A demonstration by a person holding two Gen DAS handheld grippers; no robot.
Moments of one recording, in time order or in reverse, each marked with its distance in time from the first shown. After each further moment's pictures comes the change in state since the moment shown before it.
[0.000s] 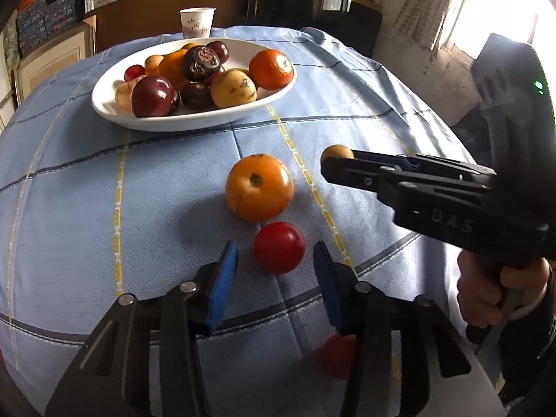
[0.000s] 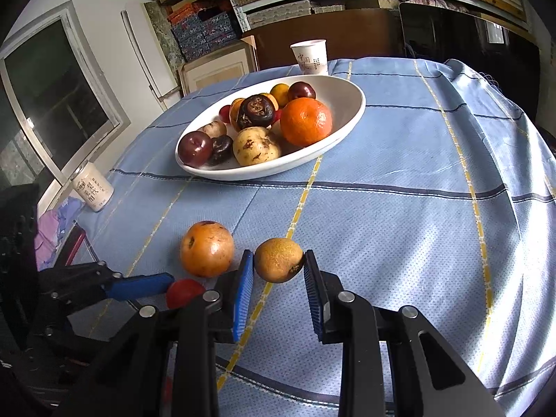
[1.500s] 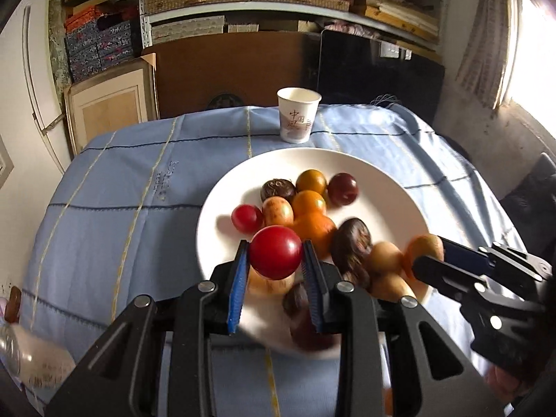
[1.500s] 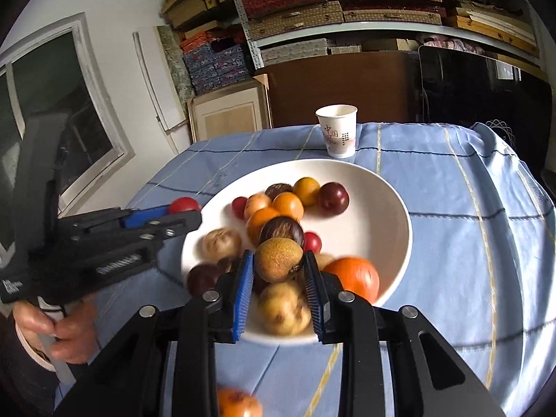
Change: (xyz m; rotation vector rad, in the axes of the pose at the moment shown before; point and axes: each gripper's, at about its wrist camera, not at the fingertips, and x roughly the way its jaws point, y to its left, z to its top) left arm -0.004 0.111 0.155 -0.075 -0.178 0.237; right arm 0.041 0.026 0.119 -0.053 -0.139 0.008
